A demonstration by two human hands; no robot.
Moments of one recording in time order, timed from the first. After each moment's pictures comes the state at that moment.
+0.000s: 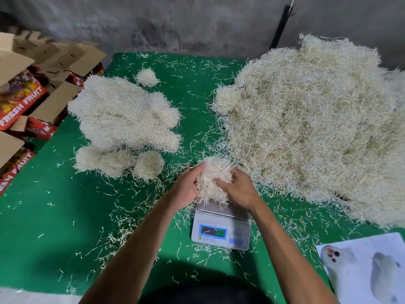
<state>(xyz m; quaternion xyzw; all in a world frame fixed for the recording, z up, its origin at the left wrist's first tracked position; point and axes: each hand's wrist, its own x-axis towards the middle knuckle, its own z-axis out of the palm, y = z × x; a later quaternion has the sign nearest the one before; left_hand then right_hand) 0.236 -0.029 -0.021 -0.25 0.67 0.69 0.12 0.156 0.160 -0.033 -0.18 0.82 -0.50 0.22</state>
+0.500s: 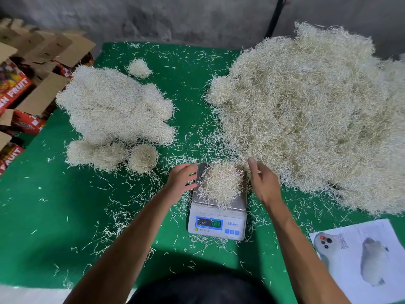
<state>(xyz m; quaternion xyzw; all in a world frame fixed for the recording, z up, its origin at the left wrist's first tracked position) 0.230 -0.038 -0.057 -0.30 0.60 0.74 0.05 0.148 0.221 -0.041 -0.06 0.92 -0.39 0.04</state>
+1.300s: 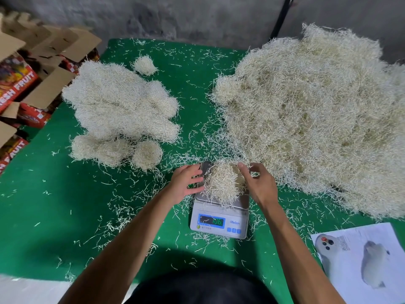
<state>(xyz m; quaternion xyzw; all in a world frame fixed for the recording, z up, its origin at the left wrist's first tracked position) 0.242 -0.036 -0.053 -0.32 0.53 0.78 0.09 0.158 0.206 -0.043 -0.05 0.92 -0.38 0.09</state>
